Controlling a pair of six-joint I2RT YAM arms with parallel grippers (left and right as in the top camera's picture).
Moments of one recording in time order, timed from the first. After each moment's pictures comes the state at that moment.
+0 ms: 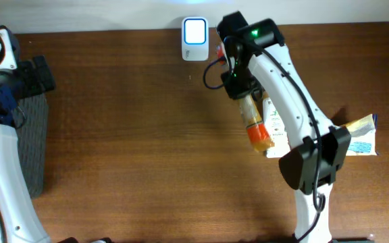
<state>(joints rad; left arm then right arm) 0.33 1.51 1.79 -1.03 -0.02 0.07 0.37 2.18 2.21 -1.55 0.09 0.10</state>
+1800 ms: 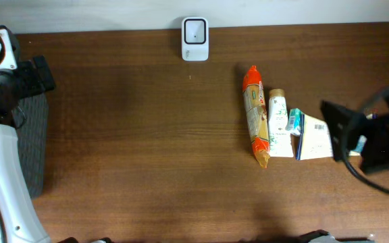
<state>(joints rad) 0.33 1.51 1.79 -1.04 -0.02 0.07 0.27 1.33 2.58 -1.69 0.02 0.10</state>
